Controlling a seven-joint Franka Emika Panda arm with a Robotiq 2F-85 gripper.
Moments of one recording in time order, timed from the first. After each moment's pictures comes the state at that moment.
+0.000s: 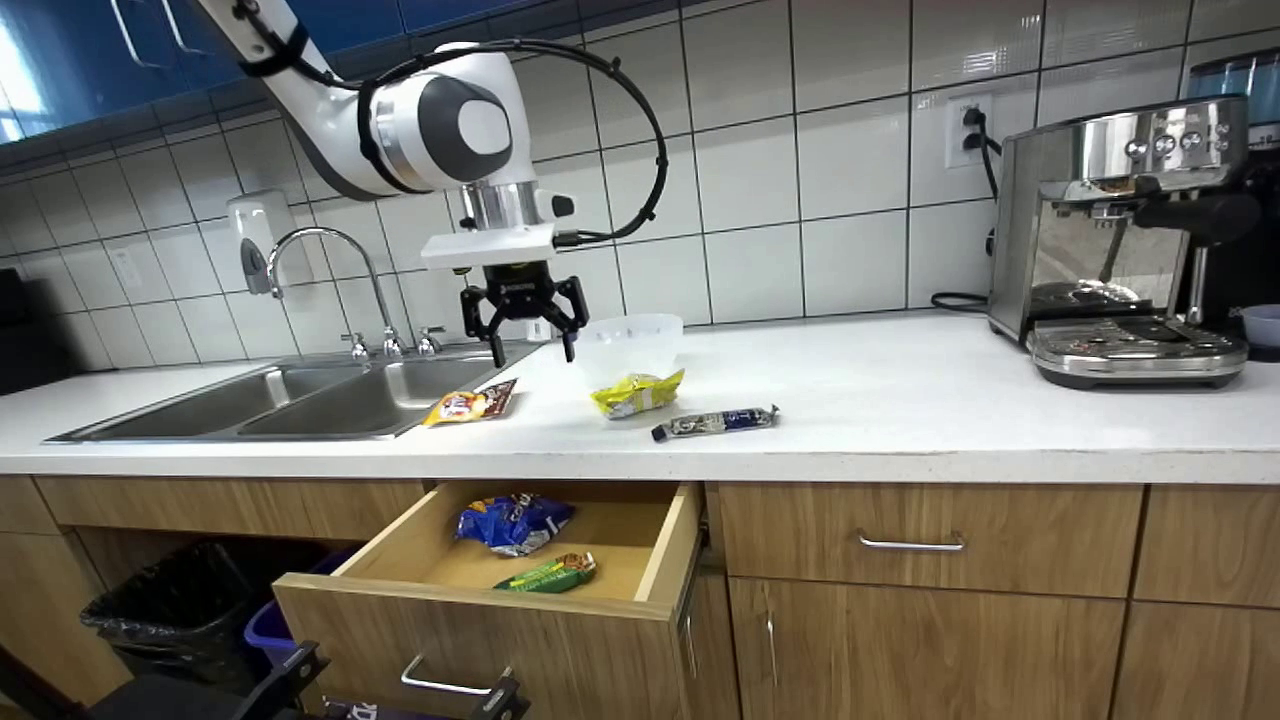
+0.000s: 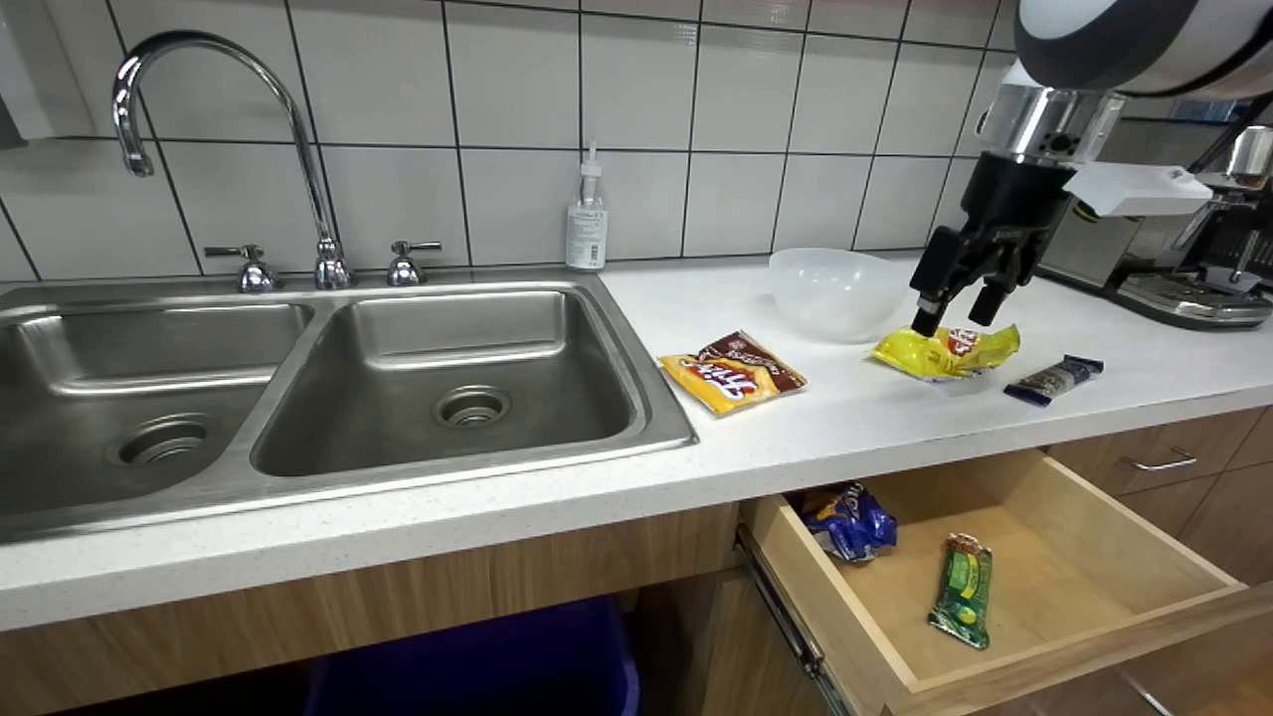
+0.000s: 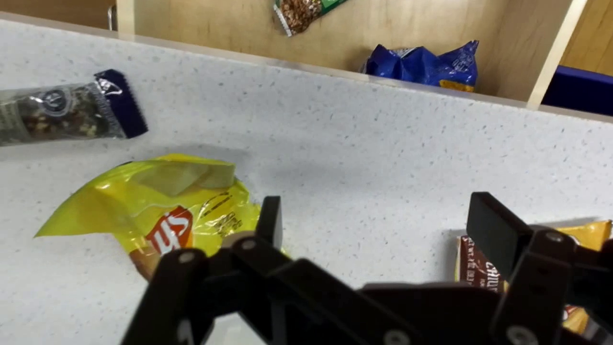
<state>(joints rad) -0.01 0.13 0.02 -2.28 0.07 2.50 -0.34</state>
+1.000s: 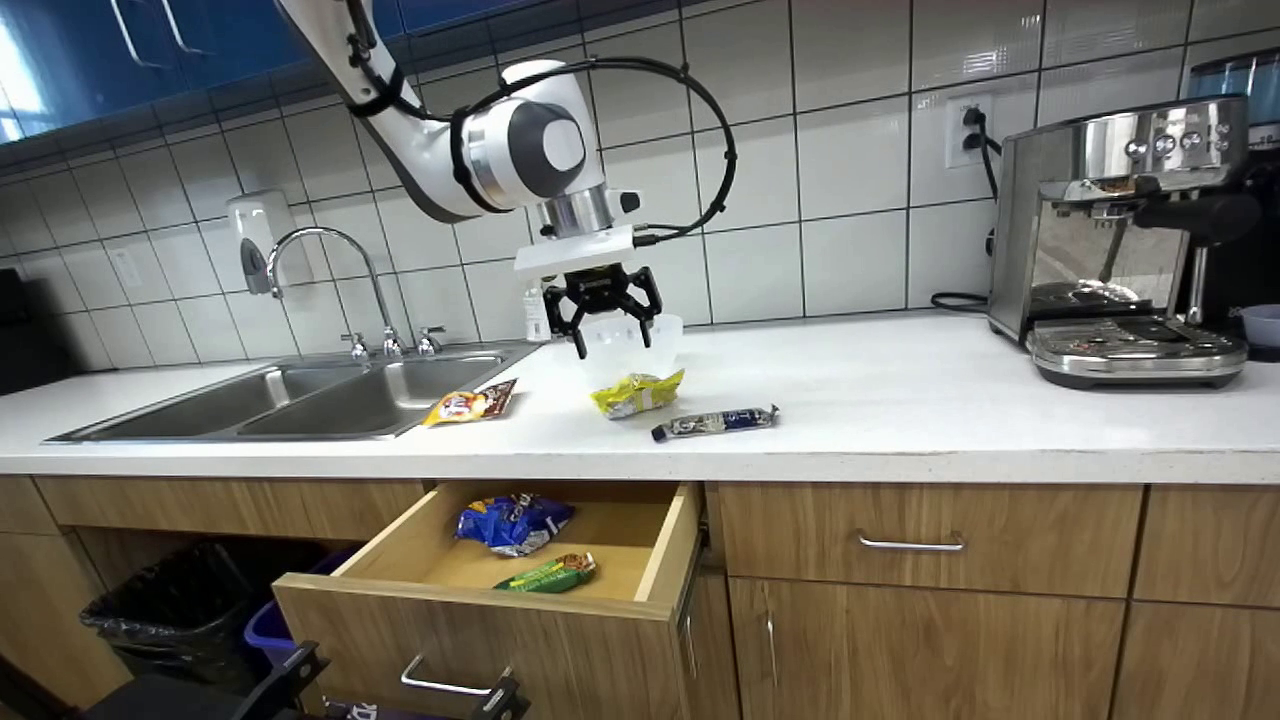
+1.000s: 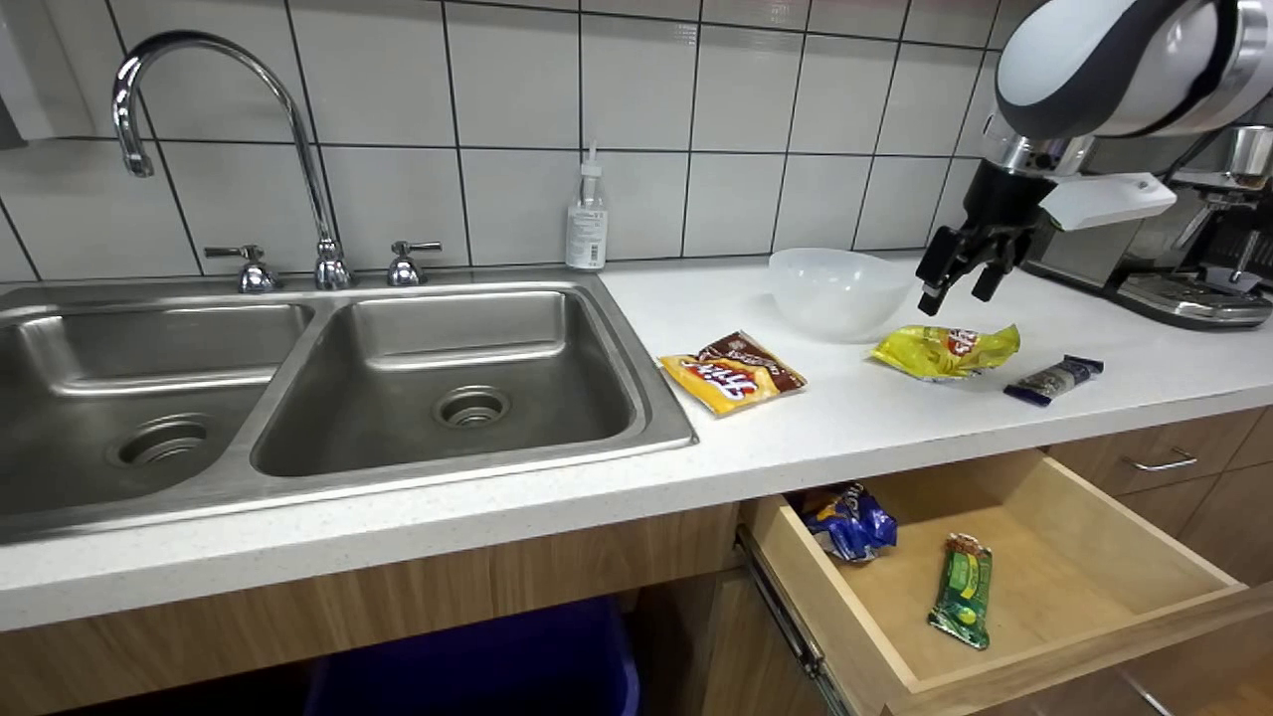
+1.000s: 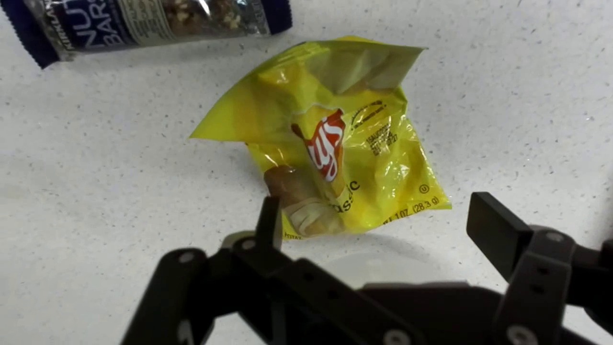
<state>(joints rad) -0.07 0.31 -0.04 -2.10 -0.03 2.61 -0.34</state>
